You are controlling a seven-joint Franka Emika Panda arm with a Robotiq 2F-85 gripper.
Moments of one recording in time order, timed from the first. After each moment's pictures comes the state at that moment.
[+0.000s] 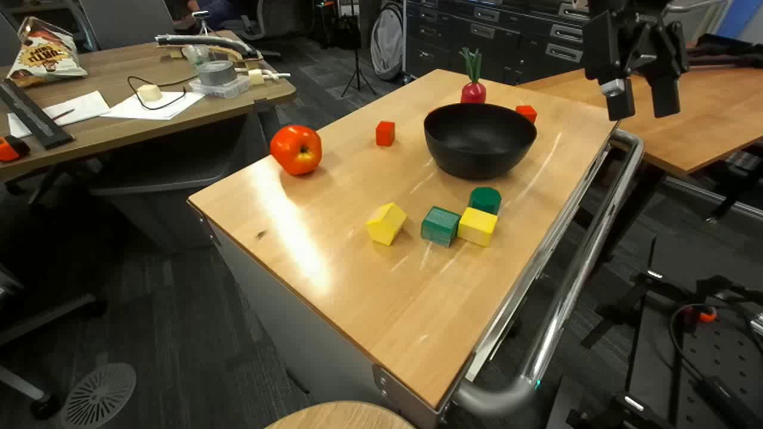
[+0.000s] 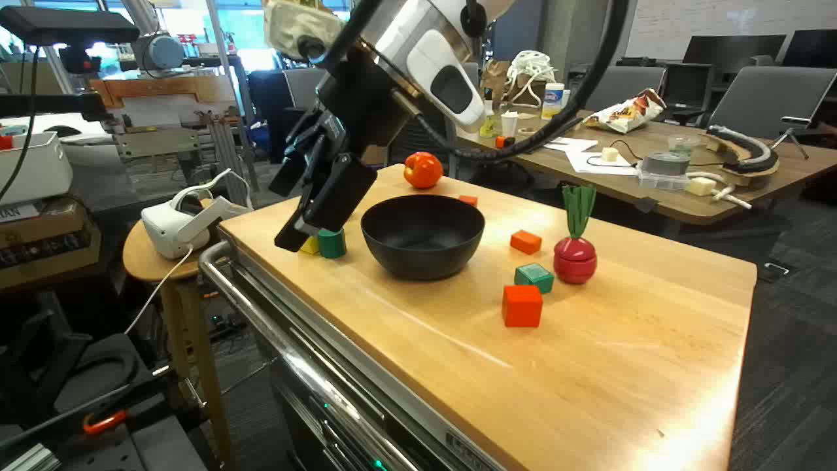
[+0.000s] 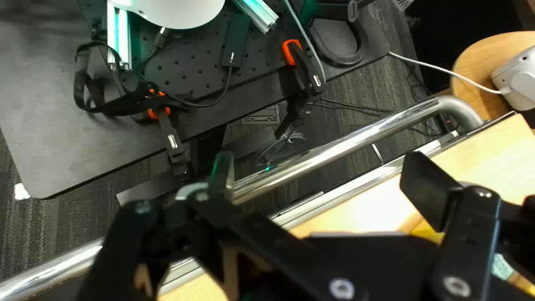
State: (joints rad) arm -0.08 -0.05 -0.23 -2.21 0.20 1.49 0.01
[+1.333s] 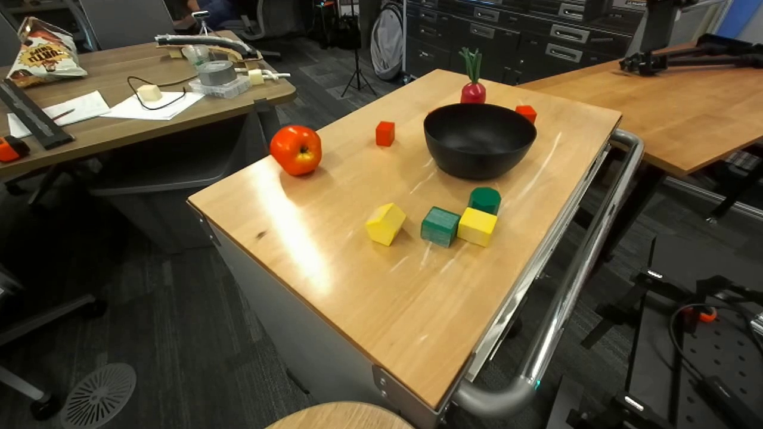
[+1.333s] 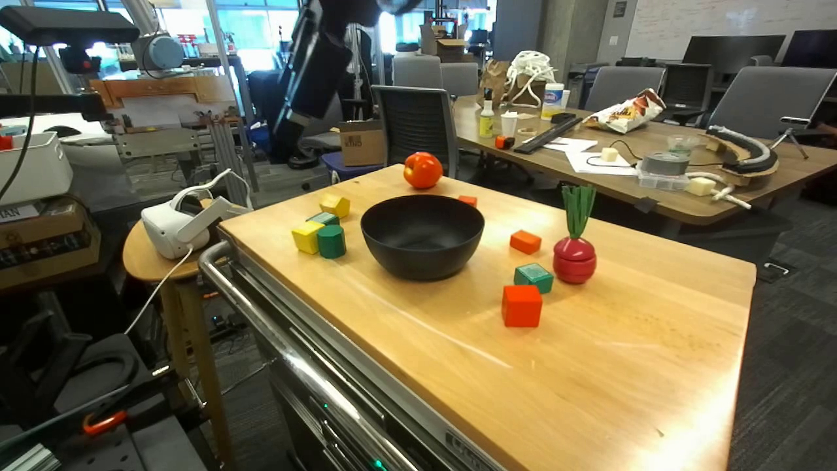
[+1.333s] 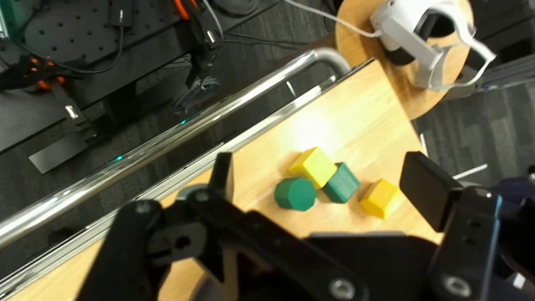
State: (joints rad) arm -0.10 -0.24 -0.21 -2.21 0.39 1.54 0.12
